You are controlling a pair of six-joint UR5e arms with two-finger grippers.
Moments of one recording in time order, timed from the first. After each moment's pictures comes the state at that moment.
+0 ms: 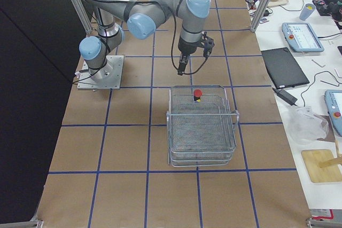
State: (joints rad) left arm -1.50 -1.52 -1.57 -1.65 1.60 0.04; right arm 0.99 -1.55 1.52 -1.46 -1.62 -0.32
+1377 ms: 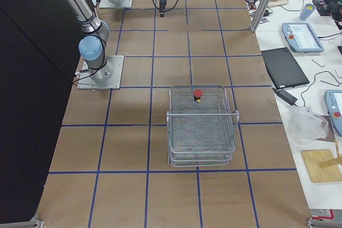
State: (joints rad) left arm -1.49 -1.53 -1.54 -1.60 1.55 0.09; right arm 1.56 -1.77 1.69 -1.42 -1.57 0.07
